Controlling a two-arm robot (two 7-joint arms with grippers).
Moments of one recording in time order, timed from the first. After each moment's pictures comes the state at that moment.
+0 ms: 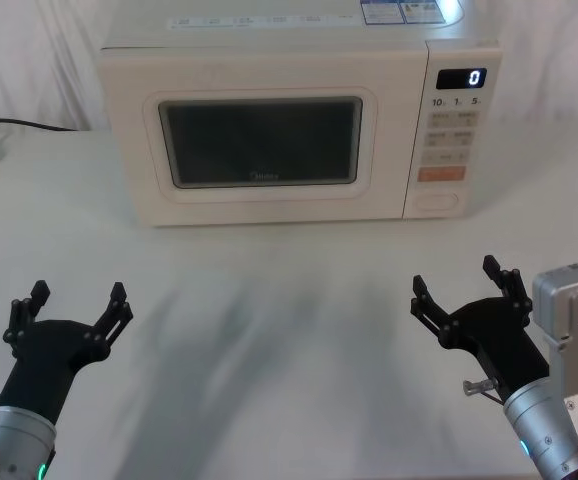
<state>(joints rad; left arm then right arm) 0.27 0.24 0.04 -1.85 -0.25 -0.02 -0.02 -0.17 0.19 -0.26 -1.77 0.07 -0.06 -0.03</state>
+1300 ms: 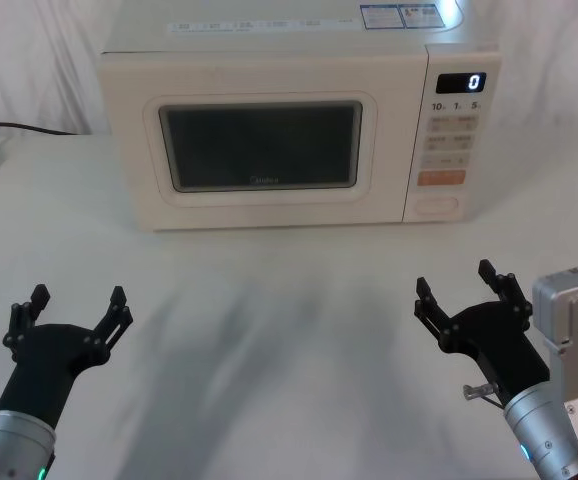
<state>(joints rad) 0.27 0.24 0.04 -1.85 -0.25 -0.02 -0.02 -0.17 0.19 -0.26 -1.77 0.07 -0.06 -0.03</state>
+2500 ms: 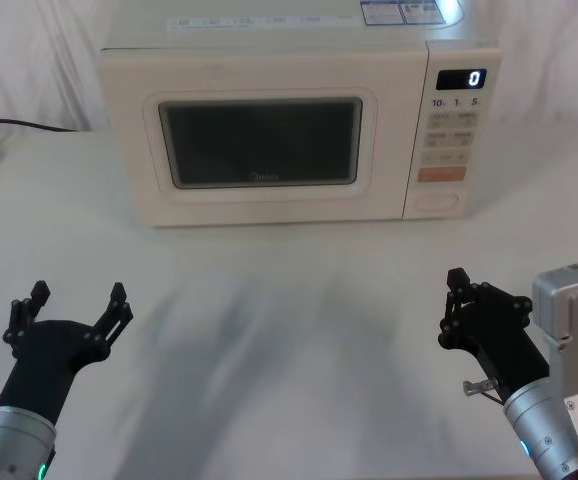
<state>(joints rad) 0.27 0.24 0.04 -1.85 -0.25 -0.02 -0.02 -0.17 0.19 -0.26 -1.77 0.07 -0.06 -0.03</state>
